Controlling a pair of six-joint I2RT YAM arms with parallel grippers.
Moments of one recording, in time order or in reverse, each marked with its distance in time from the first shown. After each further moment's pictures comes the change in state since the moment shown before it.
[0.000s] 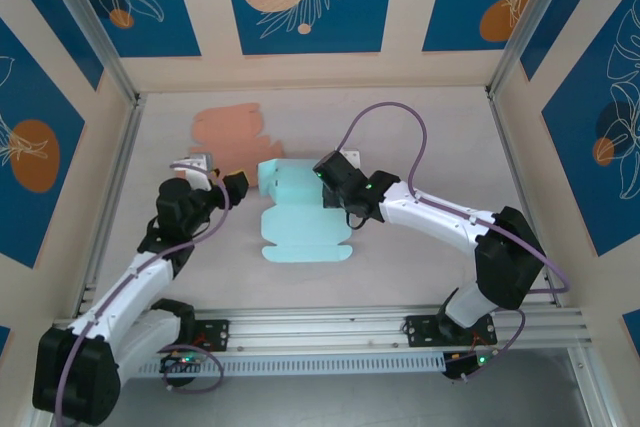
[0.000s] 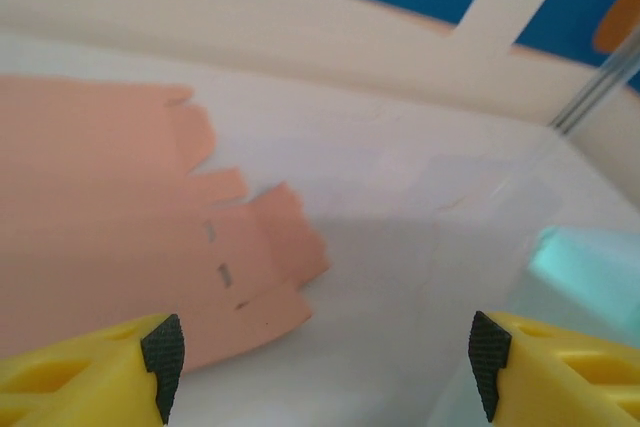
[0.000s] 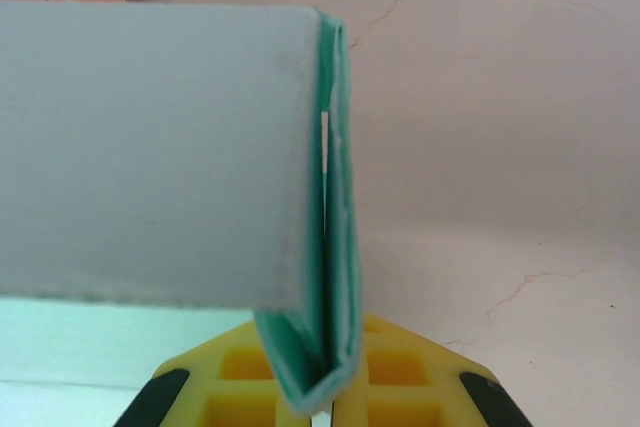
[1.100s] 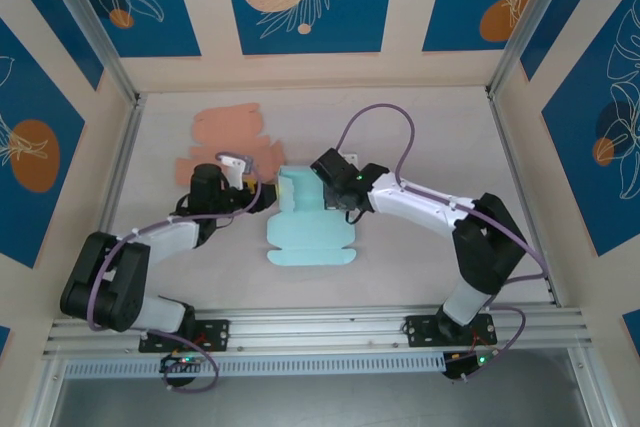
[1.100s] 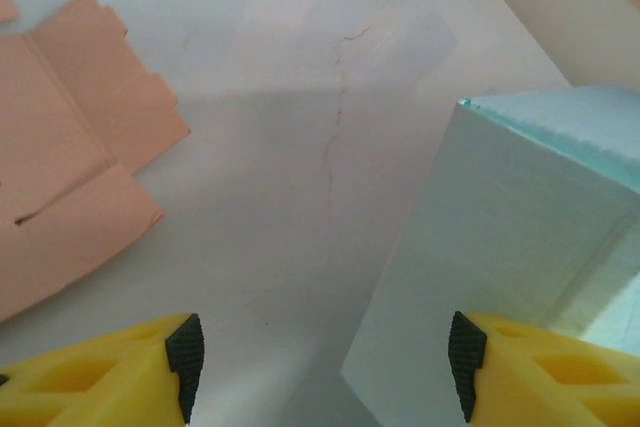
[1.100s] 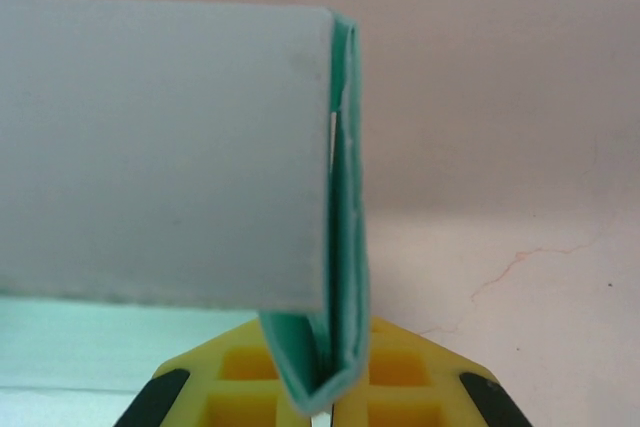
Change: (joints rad) left arm -0.054 0.471 0.095 0.166 0.351 0.002; right arm -0.052 0.137 0.081 -0.110 -0.079 -0.006
